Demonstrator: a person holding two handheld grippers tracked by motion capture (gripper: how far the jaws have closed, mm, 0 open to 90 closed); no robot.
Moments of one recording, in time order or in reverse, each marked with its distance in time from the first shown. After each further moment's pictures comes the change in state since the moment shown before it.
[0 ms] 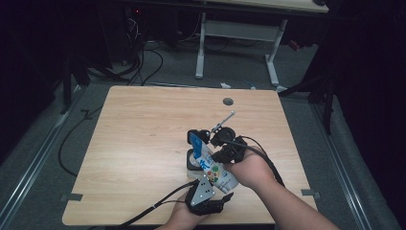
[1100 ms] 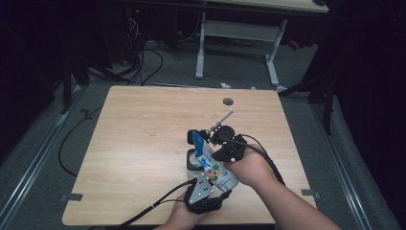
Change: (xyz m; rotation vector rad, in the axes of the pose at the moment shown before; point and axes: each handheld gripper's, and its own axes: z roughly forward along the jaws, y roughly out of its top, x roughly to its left) left arm 0.004 0.003 -0.004 -0.009 0.012 -0.012; right arm -0.002 0.004 -0.001 0.024 -0.024 -0.001
